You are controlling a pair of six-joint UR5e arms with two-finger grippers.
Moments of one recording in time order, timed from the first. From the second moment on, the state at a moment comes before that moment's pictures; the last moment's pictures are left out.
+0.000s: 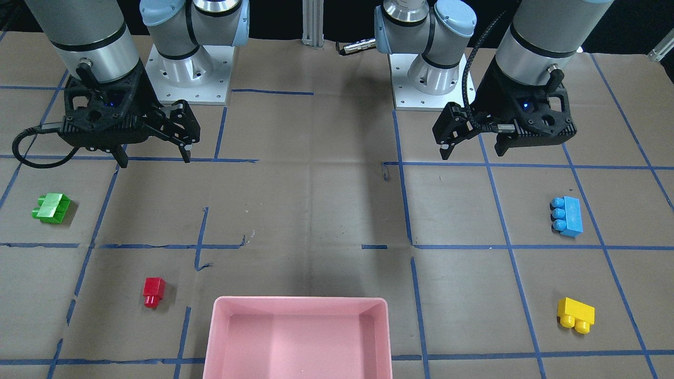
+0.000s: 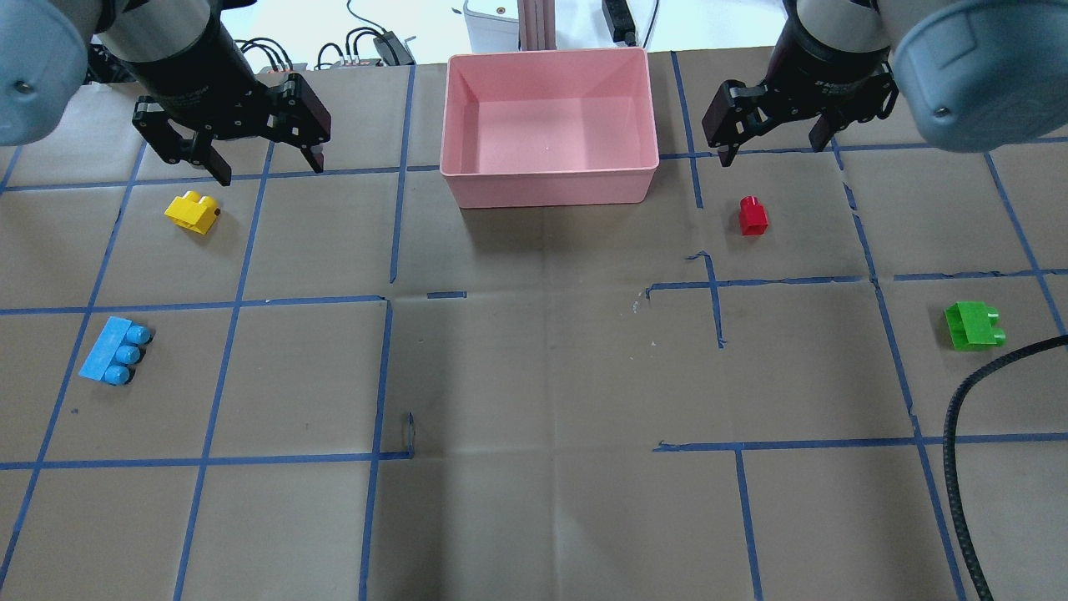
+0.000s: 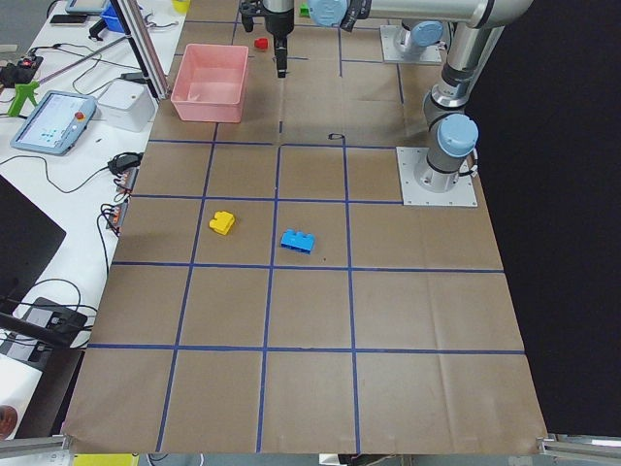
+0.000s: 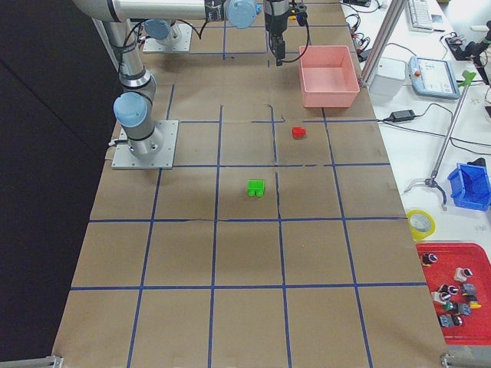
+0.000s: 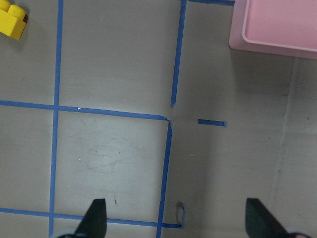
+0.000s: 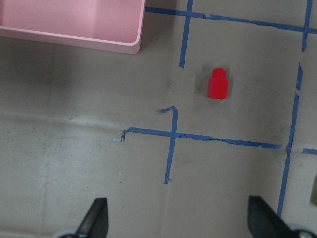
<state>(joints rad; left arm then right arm) -1.53 -1.63 -1.48 -1.58 1.57 -0.04 1.59 -1.52 1.56 -1.72 -1.57 -0.11</state>
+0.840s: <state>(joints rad) -0.97 -1.63 -1.54 -1.57 1.58 0.82 1.52 -1.52 1.58 -1.72 -1.59 -0.19</state>
